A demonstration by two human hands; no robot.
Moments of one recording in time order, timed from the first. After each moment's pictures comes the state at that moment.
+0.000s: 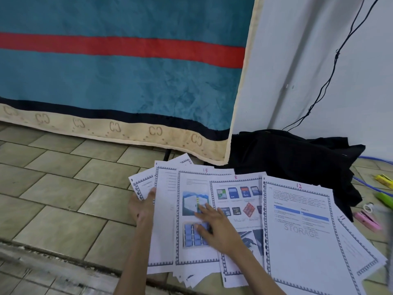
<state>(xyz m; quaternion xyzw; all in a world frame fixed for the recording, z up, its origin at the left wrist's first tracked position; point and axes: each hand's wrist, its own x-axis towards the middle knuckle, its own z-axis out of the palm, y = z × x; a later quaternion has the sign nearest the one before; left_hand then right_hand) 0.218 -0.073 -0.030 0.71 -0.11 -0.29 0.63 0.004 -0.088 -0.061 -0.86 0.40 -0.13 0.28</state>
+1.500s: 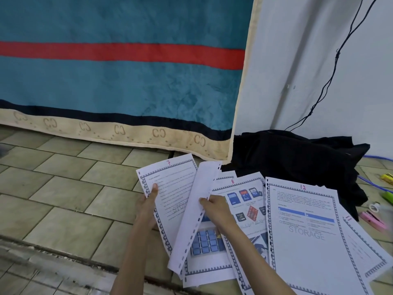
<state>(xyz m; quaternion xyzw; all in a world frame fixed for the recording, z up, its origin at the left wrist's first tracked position) 0.220 -0.054 -0.003 0.63 -0.12 -0.45 0.63 0.043 -0.091 0.018 -0.57 0.57 -0.23 0.54</state>
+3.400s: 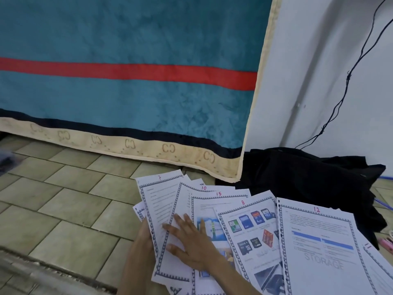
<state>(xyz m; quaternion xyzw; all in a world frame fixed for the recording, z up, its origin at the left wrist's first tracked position) 0.240 -0.049 -0.009 0.44 -0.10 -0.63 0.63 0.092 -0.076 -0.029 -0.91 0.32 -0.03 0.25</state>
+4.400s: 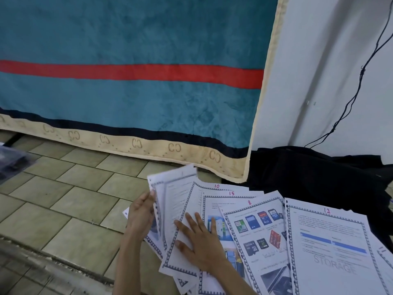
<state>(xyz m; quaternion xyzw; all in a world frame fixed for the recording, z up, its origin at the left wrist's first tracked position) 0.267 -0.045 0.022 0.59 -0.23 -0.42 0.65 0.089 -0.075 -0.050 -0.91 0.40 -0.03 0.13</state>
